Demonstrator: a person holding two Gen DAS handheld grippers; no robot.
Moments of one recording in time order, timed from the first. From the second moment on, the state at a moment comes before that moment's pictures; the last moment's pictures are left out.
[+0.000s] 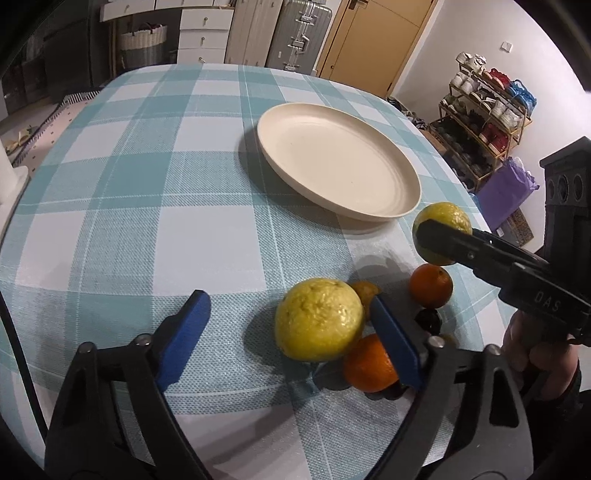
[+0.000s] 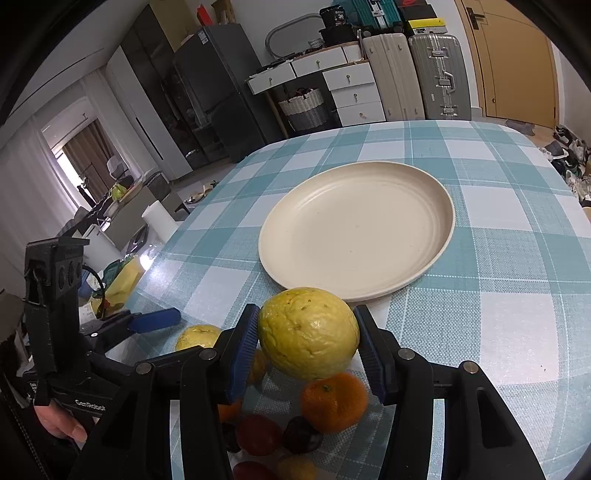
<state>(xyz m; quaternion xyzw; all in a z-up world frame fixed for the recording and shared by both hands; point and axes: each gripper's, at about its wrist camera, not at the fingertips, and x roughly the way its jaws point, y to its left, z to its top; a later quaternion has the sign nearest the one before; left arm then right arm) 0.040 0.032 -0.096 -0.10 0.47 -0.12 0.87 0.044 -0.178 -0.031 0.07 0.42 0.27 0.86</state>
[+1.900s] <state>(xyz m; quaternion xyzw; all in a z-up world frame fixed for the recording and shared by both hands) 0.094 0.064 -0.053 -0.18 0.47 -0.22 0.84 0.047 -0.178 -0.015 0.07 0.40 0.27 0.87</state>
